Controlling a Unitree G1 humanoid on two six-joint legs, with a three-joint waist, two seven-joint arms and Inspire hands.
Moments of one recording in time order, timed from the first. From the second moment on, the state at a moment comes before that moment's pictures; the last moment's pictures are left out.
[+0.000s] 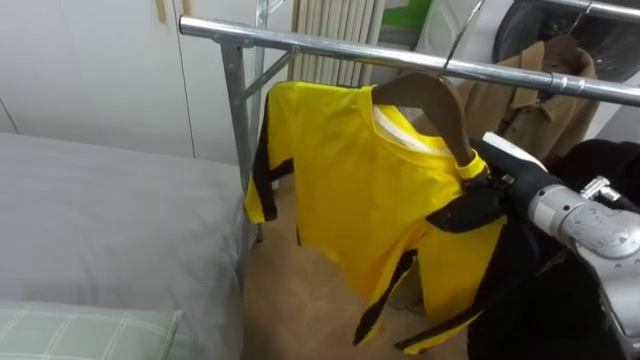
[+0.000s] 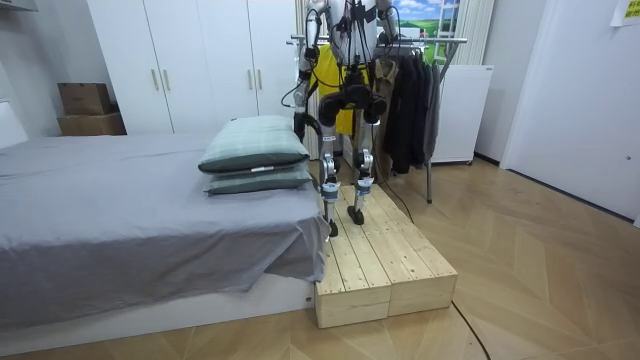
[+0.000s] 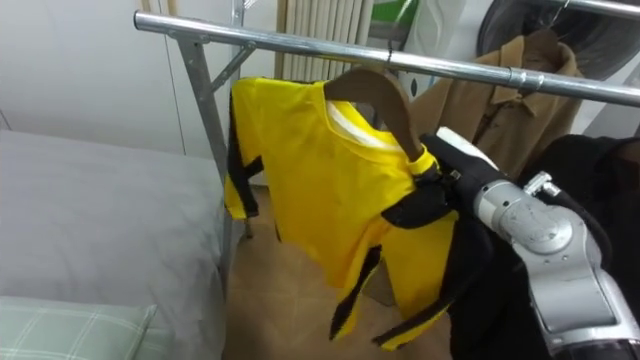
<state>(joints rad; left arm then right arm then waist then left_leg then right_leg) 0.15 0.31 -0.02 0.92 0.48 0.17 -0.24 -0.48 -0.51 0.00 0.37 -0.18 0.12 0.51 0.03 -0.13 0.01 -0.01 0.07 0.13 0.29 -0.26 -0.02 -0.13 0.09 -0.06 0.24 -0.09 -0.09</state>
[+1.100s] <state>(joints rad) 0.21 0.34 -0.02 0.57 0.56 0.21 -0.38 -0.57 -0.52 -0.03 0.71 -0.12 0.13 0.82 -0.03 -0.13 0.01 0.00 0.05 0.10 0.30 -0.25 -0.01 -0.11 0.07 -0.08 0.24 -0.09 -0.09</state>
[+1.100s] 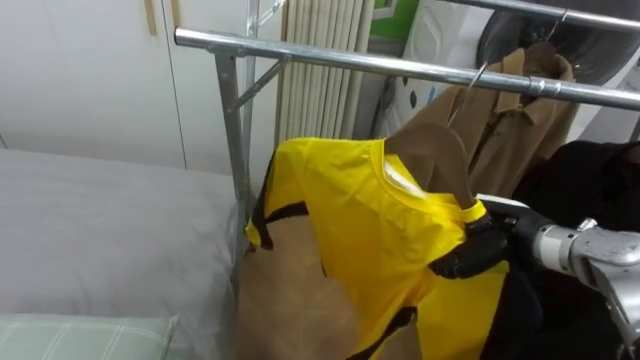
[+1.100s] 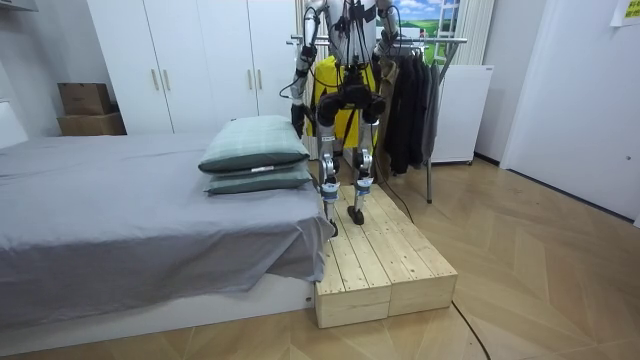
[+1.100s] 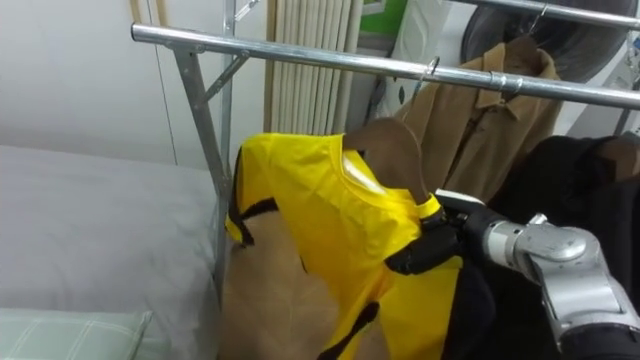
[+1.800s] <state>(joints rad) 0.15 0.21 -0.10 0.49 0.29 0.12 -0.36 -0.51 -0.52 -0.03 0.74 -0.14 0.15 0.89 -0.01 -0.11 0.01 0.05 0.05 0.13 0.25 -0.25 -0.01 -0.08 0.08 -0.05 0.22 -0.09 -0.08</state>
